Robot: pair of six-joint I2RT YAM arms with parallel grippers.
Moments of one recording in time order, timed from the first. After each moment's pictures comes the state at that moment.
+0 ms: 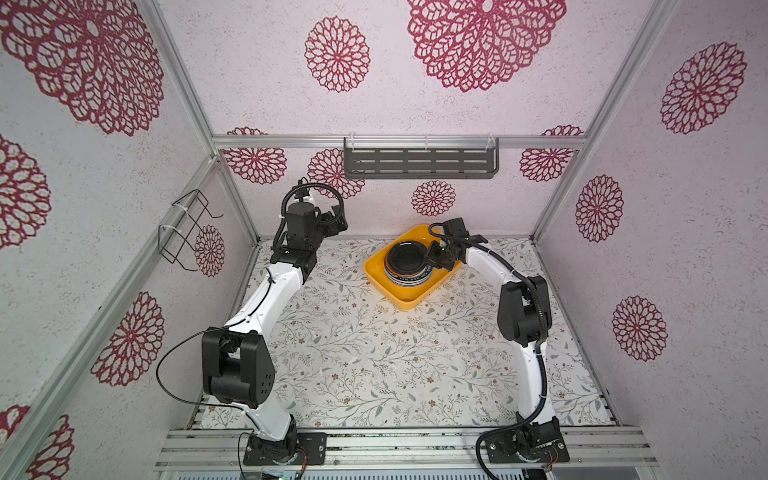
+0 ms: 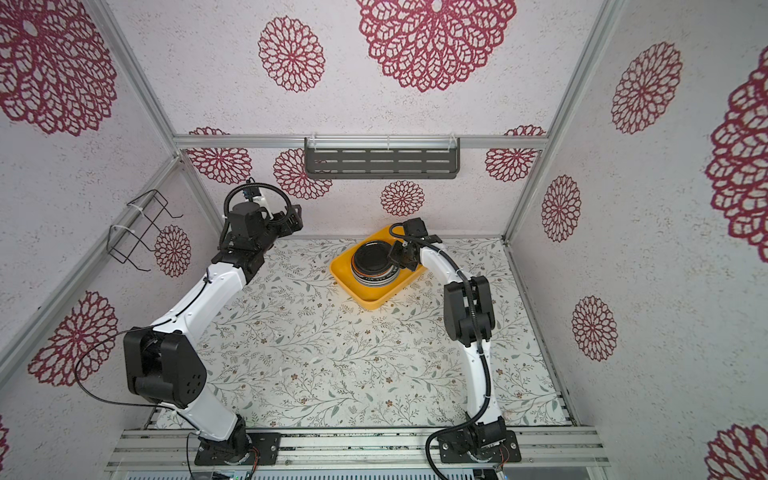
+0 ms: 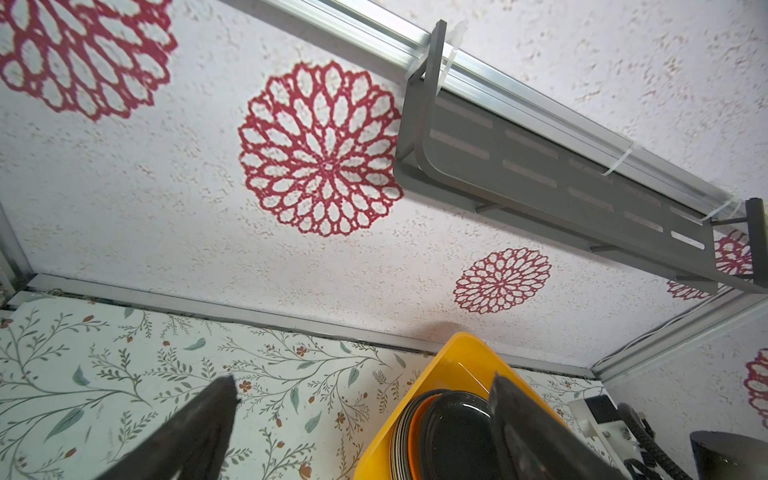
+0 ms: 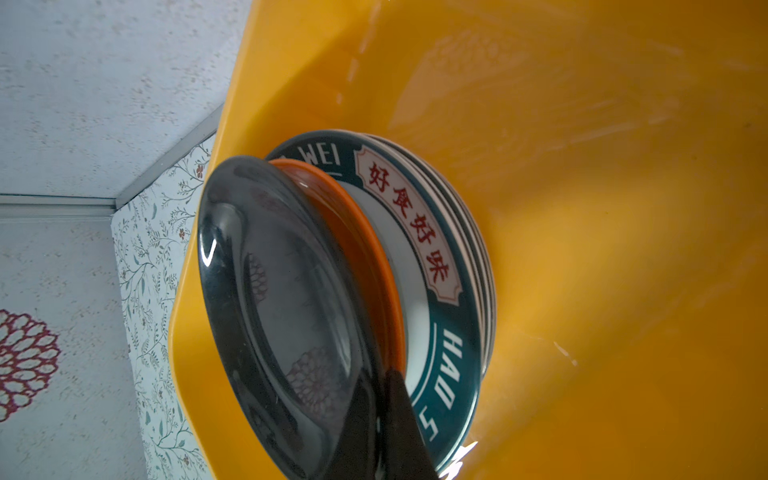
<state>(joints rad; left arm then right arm) -0.17 1.68 1.49 -0.01 -0.05 -0.38 0.32 2.29 2.02 -0.63 -0.26 0.70</state>
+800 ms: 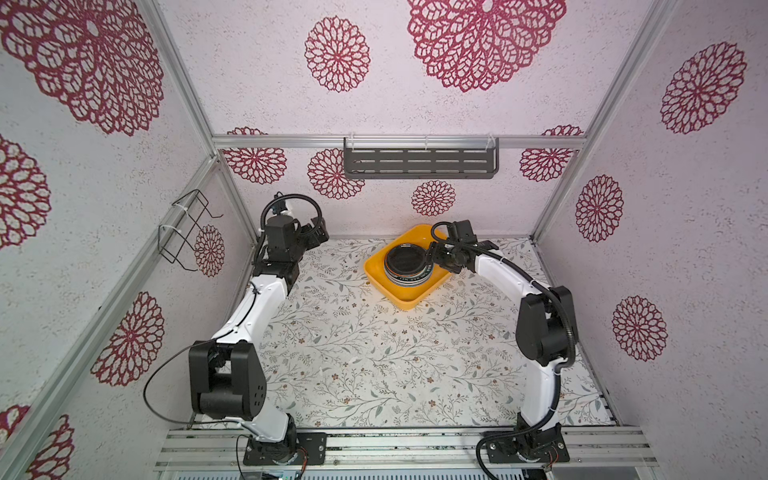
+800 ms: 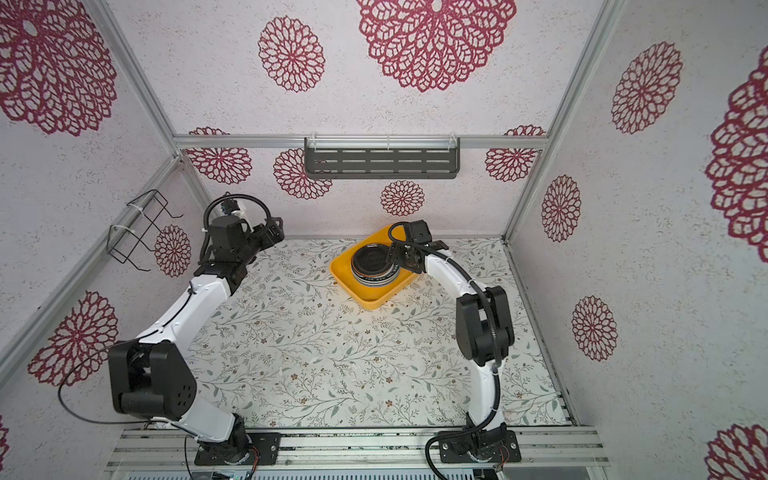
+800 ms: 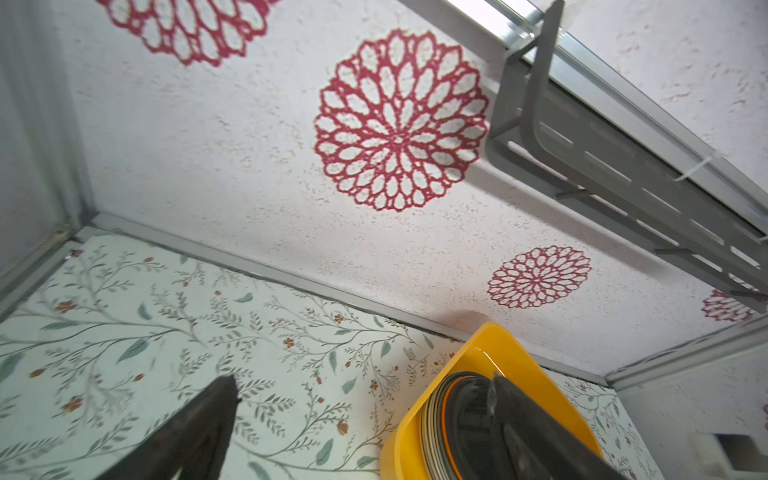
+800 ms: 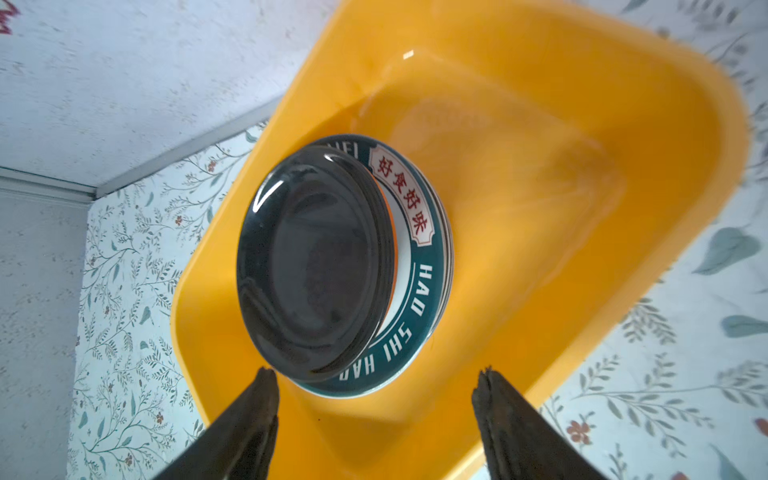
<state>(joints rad) -0.04 1.55 1.27 0.00 0.00 -0.45 0.36 1.97 1.69 -0.50 -0.07 0.58</state>
